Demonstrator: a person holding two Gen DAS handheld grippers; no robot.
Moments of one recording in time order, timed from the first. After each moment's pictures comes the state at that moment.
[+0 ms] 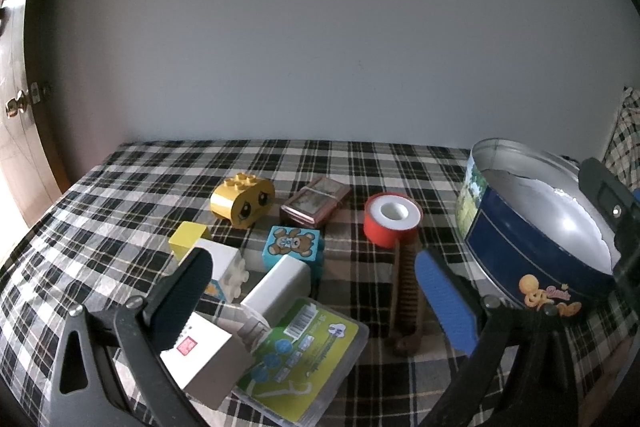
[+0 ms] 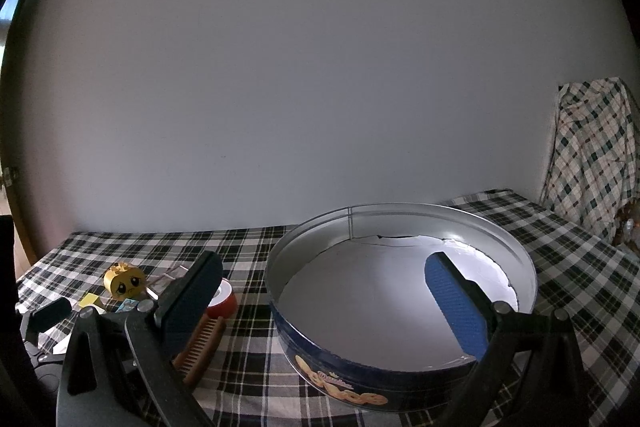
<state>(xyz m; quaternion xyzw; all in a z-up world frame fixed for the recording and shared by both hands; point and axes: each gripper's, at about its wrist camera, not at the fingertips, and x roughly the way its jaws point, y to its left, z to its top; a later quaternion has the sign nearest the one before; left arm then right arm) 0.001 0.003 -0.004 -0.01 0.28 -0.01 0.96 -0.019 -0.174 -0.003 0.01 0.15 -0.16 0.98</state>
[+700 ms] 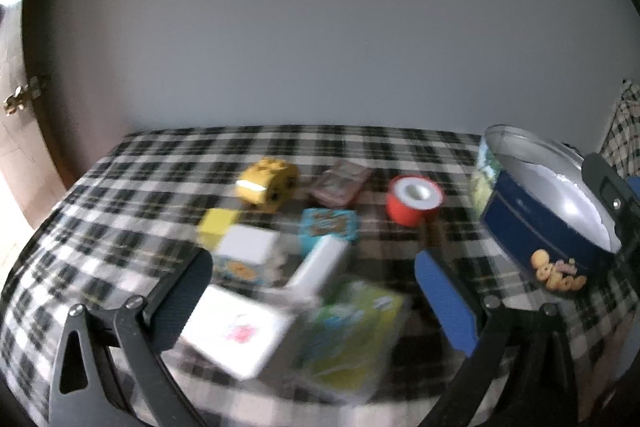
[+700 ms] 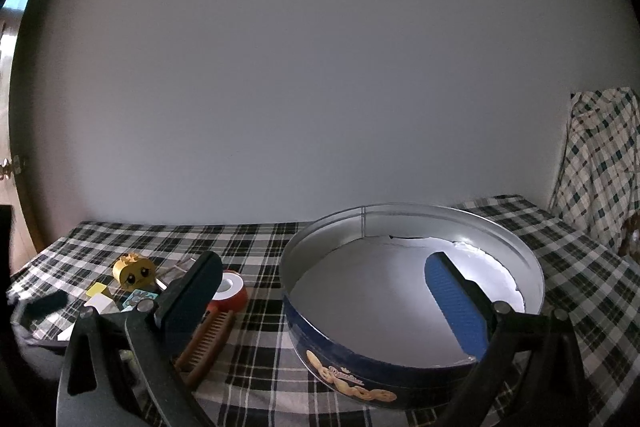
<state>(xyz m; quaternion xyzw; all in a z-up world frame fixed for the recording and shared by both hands) -0.003 0.038 0.001 0.00 0.31 -0.01 0.95 -0.021 -0.167 -0.003 0.00 0.15 -0.14 0.98</state>
